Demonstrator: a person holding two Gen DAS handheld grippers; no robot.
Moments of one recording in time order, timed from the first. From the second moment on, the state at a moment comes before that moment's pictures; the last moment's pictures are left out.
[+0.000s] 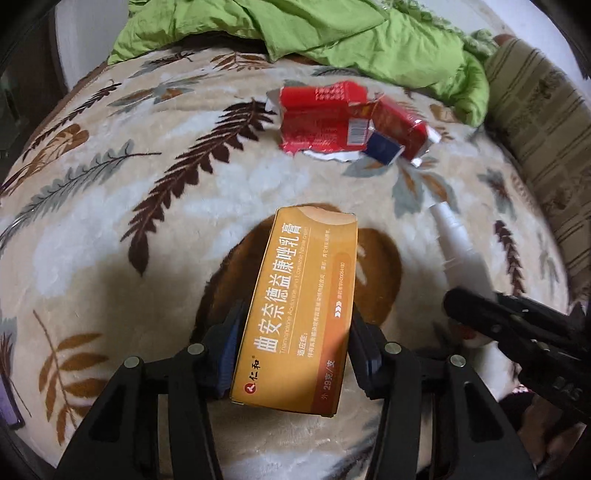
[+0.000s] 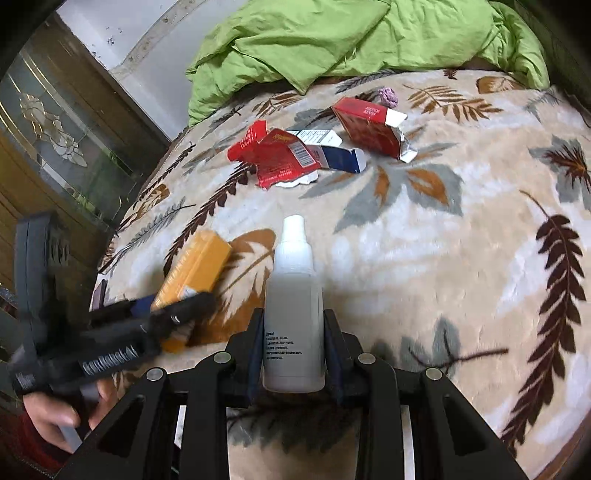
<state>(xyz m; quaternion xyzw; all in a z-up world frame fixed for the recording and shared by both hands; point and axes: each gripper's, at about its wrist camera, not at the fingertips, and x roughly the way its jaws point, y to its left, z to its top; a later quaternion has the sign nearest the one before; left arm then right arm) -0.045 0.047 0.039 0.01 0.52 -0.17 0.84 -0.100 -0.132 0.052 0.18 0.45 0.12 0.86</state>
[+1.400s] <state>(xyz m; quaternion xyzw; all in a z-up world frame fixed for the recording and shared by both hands) -0.067 0.037 0.063 0.04 0.37 -0.13 0.92 -0.096 -0.133 0.063 0.14 0.41 0.05 0.90</state>
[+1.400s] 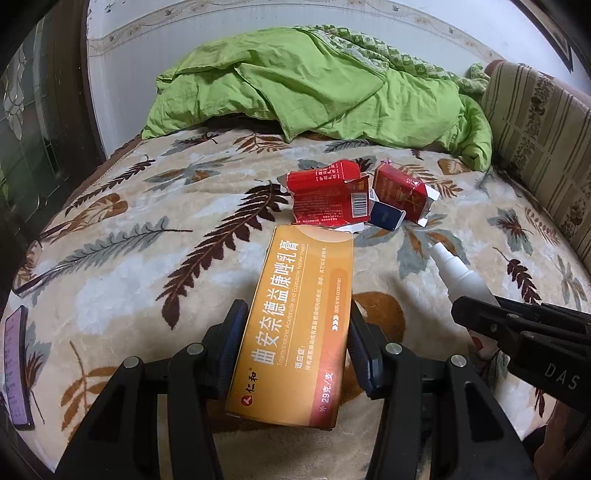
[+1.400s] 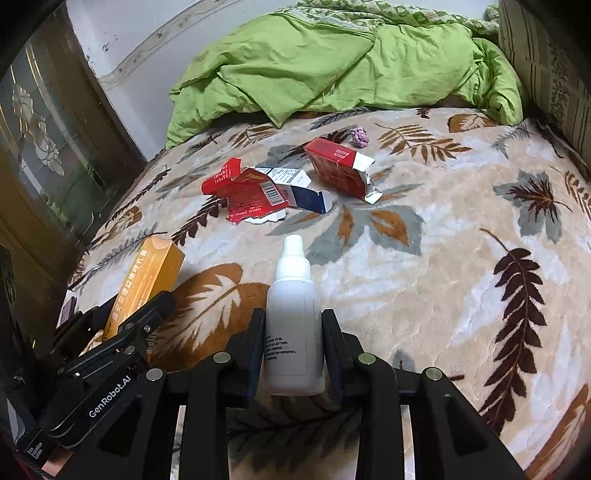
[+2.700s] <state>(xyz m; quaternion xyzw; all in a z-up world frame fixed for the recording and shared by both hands) -0.068 0.035 0.063 0.04 0.37 -0.13 0.92 -0.099 -0.136 0.063 0.13 0.39 0.03 0.91</state>
